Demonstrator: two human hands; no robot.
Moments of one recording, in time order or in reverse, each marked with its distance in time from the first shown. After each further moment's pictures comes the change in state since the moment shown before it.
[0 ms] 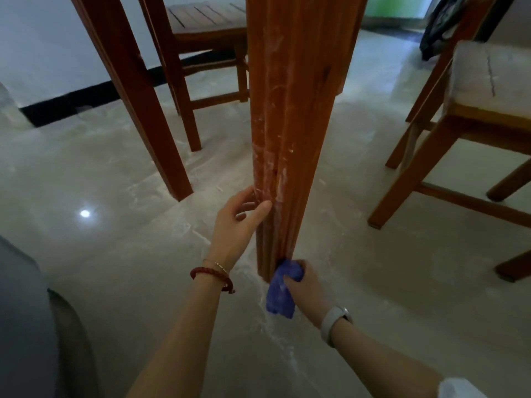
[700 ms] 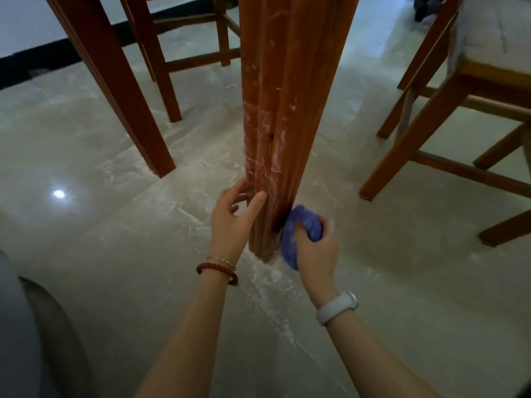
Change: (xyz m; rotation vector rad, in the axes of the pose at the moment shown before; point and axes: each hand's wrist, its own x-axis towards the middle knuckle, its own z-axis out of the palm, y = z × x) left_hand -0.011 -0.035 0.015 -0.032 0.124 -0.085; right_hand -0.008 -0.037 -0.001 0.243 0.557 -0.237
